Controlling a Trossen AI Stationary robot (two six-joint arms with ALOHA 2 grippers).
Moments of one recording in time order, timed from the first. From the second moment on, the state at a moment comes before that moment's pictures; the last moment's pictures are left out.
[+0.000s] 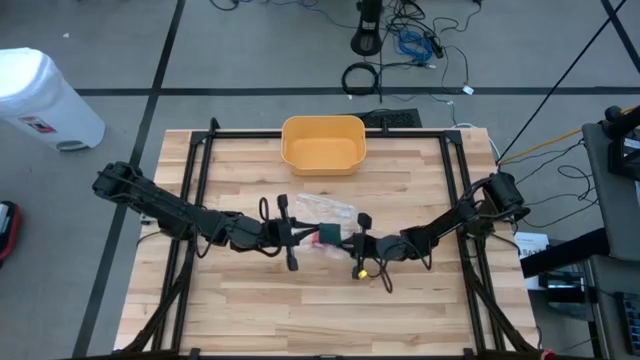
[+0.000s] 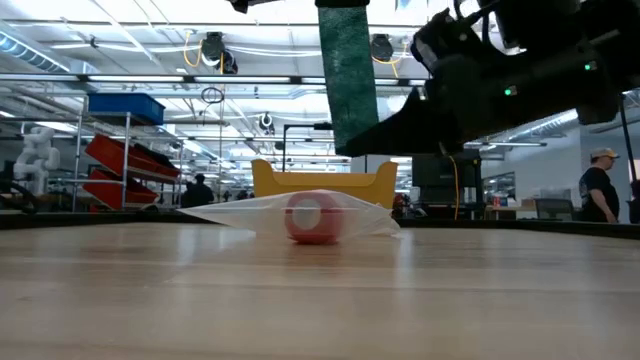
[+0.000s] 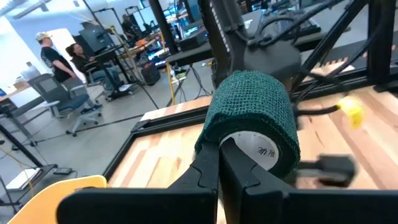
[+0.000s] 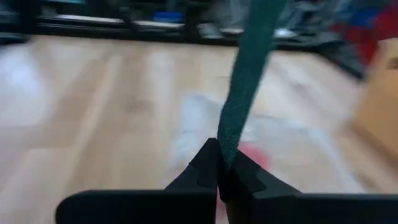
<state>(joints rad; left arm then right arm) -0.33 1.39 0.82 0.46 -0.52 0.29 0.33 1.78 0.59 0.91 0.51 0.07</state>
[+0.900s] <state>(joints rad) -0.30 1.39 0.81 0.36 -0.58 0.24 0.32 1.70 0.65 0.87 0.29 0.17</state>
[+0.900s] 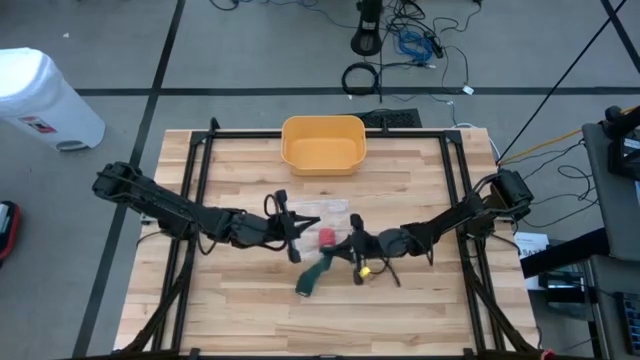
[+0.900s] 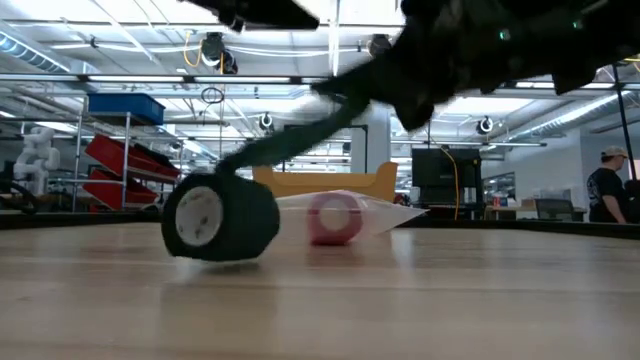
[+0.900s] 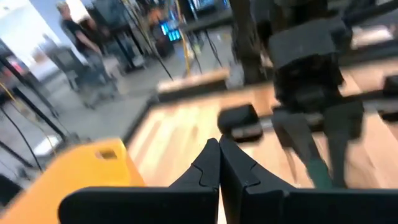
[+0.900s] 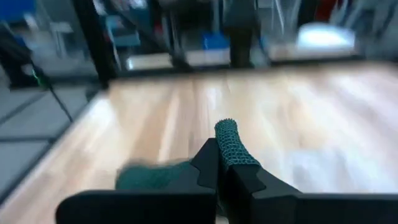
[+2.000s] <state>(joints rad) -0.59 1.74 0.75 0.50 -0.60 -0.36 0.45 1.54 0.65 0.17 0.25 0.45</state>
